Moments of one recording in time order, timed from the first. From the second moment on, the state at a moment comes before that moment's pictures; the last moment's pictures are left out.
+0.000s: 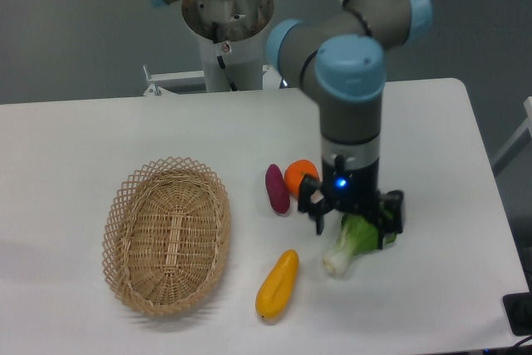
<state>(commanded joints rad) 2.57 -1.88 -1.46 -1.03 1.47 1.07</state>
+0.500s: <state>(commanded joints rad) 2.70 -1.82 -1.46 -1.22 1.47 1.38</state>
